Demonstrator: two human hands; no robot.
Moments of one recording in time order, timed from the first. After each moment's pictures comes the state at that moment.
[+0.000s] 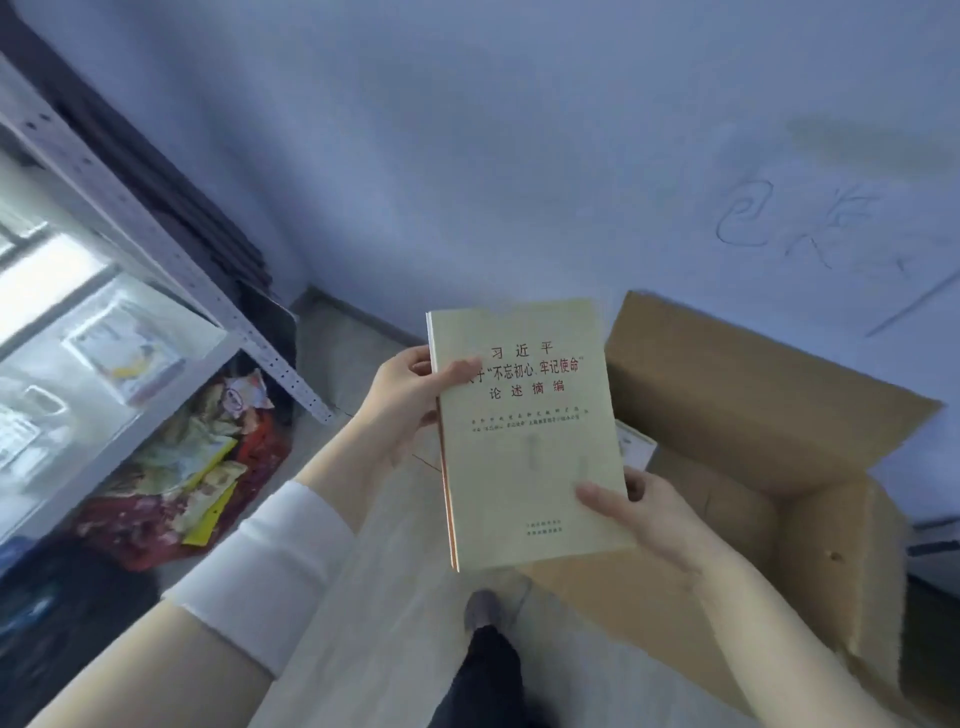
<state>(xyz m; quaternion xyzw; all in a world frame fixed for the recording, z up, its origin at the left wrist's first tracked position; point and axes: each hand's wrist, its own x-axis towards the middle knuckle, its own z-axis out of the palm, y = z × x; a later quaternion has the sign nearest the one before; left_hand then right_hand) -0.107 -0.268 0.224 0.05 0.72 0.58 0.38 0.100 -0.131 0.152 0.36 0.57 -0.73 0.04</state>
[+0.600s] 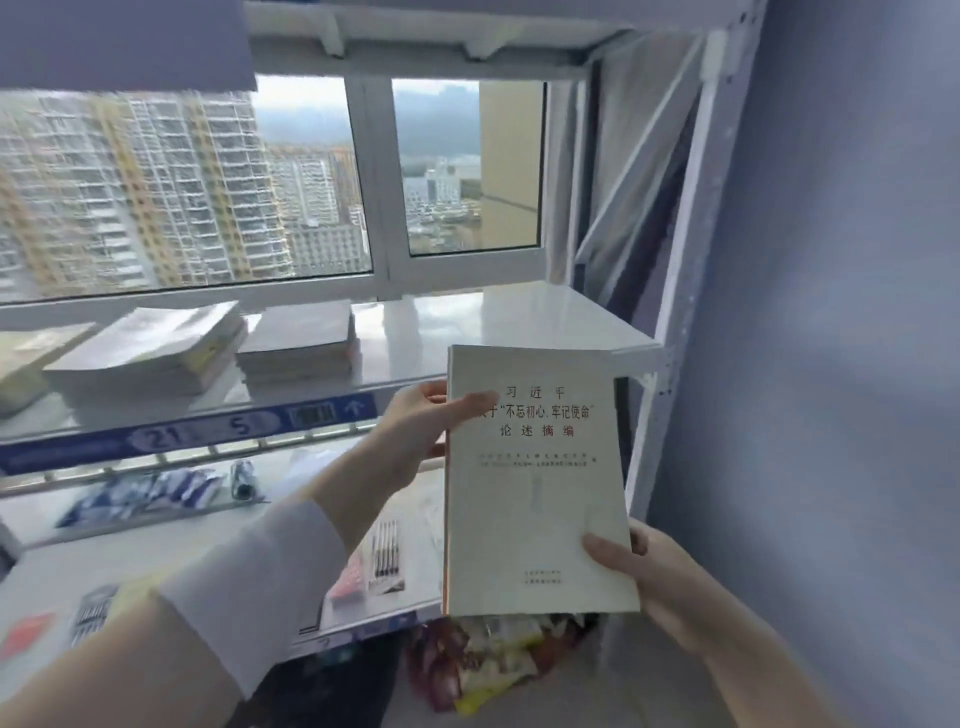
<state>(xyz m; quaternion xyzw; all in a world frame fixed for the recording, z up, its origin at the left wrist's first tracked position) -0.321 -0.754 0.443 -0.02 0.74 0.68 0.03 -0.275 -0.512 0.343 -0.02 0.68 -0.71 0.20</state>
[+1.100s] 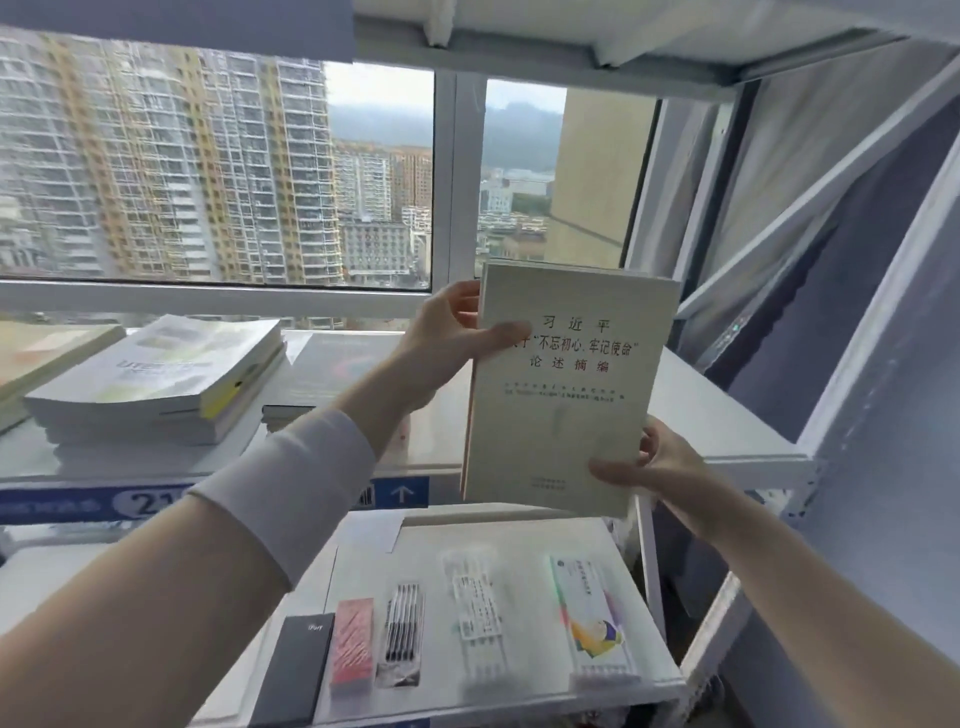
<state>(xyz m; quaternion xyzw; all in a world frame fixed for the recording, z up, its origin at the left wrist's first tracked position) -0.497 -0.859 0.506 0.08 0.74 0.65 -0.15 -0.523 -0.608 0.421 -0.14 0.76 -0.62 0.10</state>
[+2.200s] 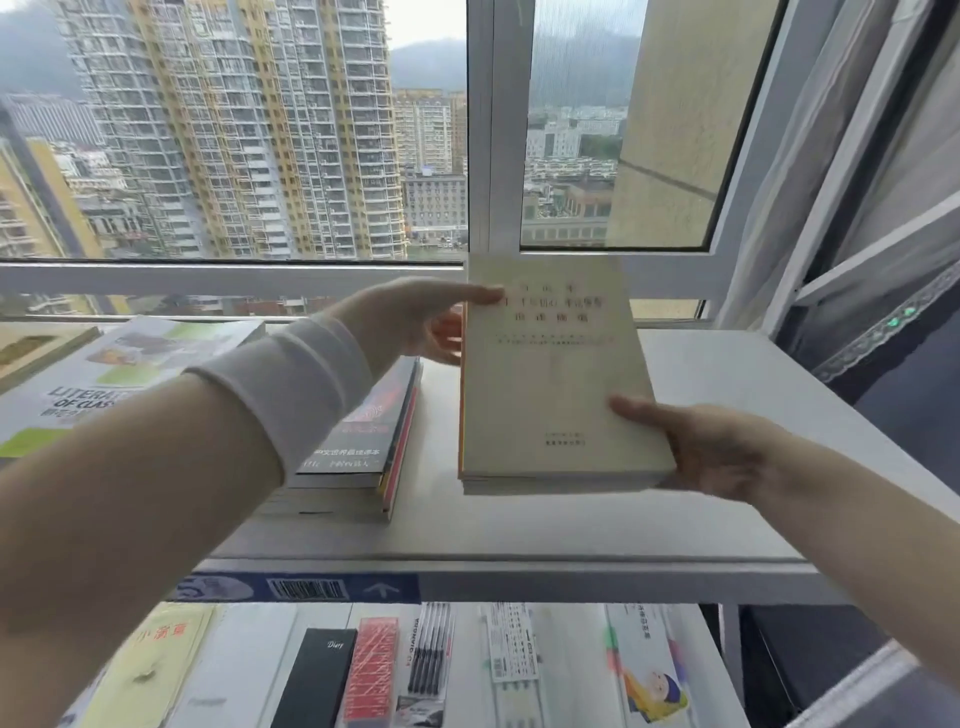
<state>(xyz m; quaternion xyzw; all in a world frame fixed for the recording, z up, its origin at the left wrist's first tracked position) -0.661 -0.910 0.517 -0.18 0.72 0.66 0.08 -0.668 -0.656 0.452 -0.03 0.72 -0.63 0.30</state>
